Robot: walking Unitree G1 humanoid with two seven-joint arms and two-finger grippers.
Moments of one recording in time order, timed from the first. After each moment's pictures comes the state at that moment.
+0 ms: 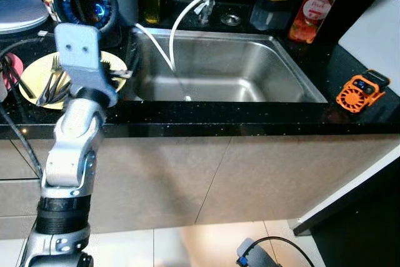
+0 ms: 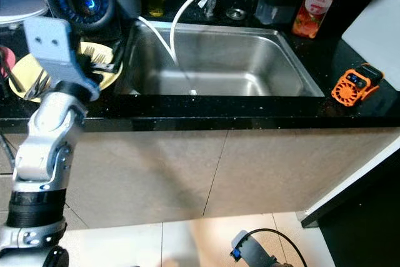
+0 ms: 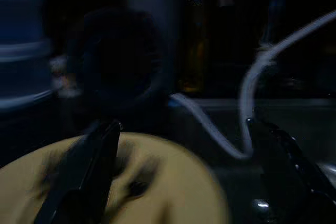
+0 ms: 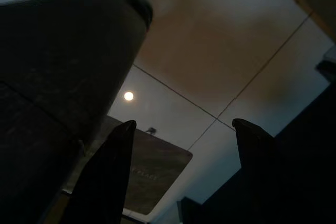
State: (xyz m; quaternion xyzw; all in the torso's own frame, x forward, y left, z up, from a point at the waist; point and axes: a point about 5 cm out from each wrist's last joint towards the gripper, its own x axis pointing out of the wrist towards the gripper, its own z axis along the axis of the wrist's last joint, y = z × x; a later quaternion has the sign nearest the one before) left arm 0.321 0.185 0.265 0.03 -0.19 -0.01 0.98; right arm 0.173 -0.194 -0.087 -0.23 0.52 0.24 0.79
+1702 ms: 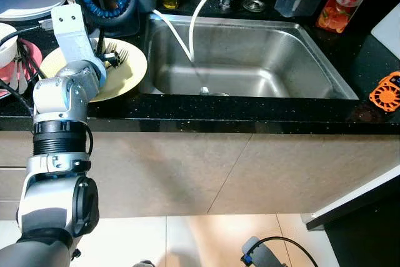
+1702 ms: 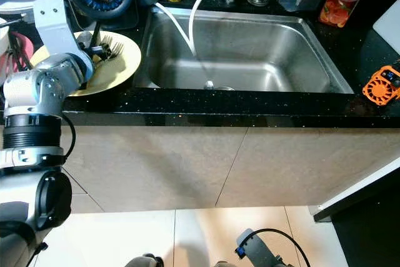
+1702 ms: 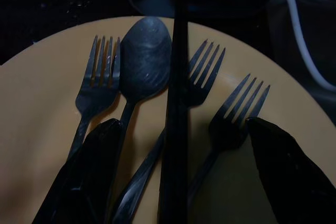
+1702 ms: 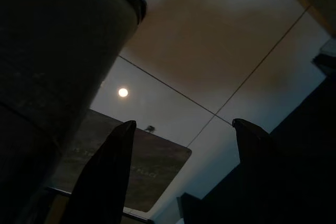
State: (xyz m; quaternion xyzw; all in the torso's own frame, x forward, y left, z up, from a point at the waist) left arm 0.383 0.204 0.272 -0.08 0.10 0.07 0.99; right arm 0.166 -0.205 -0.089 -0.25 0.52 0.20 0.79
